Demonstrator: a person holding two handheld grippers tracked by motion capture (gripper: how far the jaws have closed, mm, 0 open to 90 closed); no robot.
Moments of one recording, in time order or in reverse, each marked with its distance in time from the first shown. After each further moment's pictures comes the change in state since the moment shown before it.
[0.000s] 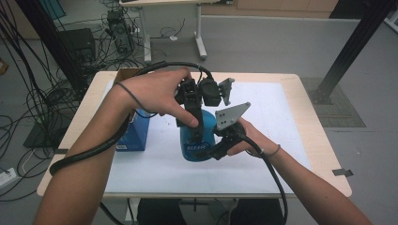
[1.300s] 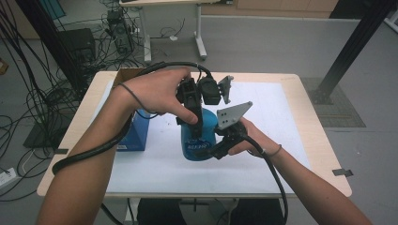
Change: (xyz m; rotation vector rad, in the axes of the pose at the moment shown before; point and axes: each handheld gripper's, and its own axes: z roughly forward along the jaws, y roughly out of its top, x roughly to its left) left arm 0.001 -0.002 -0.003 -0.028 -0.020 -0.005; right arm 0.001 0.002 -0.003 -0.010 -0.003 -0.002
